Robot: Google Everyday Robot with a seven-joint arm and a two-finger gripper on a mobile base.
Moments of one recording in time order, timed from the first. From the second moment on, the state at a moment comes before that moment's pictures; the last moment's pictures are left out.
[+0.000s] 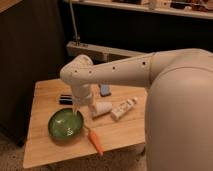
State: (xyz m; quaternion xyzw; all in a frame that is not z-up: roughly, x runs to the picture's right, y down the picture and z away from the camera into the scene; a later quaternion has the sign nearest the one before) arm -0.104 0.101 0.703 -0.26 0.23 0.64 0.68
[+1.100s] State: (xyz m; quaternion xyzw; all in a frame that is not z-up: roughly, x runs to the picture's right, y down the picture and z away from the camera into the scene) arm -0.047 0.029 0.773 -0.22 0.25 0.77 0.54
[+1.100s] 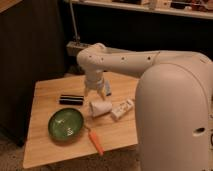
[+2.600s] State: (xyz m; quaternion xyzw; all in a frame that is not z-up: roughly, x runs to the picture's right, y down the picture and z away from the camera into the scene) arm -0.025 0.082 0.835 -0.24 0.25 0.84 0.42
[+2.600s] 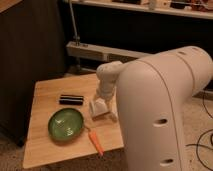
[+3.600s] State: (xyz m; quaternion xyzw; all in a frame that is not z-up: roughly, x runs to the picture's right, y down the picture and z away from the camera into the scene) arm -0.054 0.099 0.865 -0.29 0.25 0.82 0.42
